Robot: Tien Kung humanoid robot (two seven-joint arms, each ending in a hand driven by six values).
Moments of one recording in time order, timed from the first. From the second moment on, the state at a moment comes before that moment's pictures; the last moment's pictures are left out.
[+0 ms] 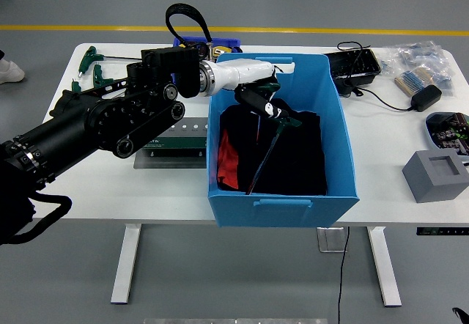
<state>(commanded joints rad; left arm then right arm) -1.15 0.04 -0.49 -0.76 1.61 -0.28 -0.04 0.22 -0.22 0.56 0.18 -0.10 -0.19 -0.15</state>
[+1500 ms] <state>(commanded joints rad) -0.57 0.30 -1.25 -1.46 1.69 -0.42 0.15 0.17 -0.20 0.41 0.18 0.09 -0.20 -0.13</state>
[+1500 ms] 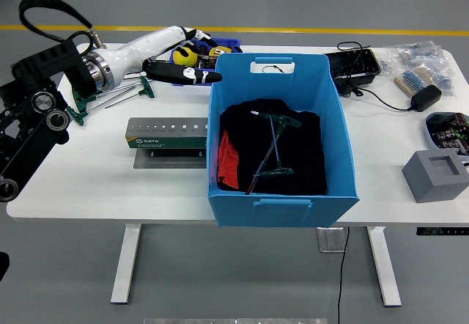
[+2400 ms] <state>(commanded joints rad) -0.10 0.13 -1.64 -1.49 1.20 -0.10 -0.12 0.18 -0.18 0.35 0.20 0.14 -0.20 -0.11</state>
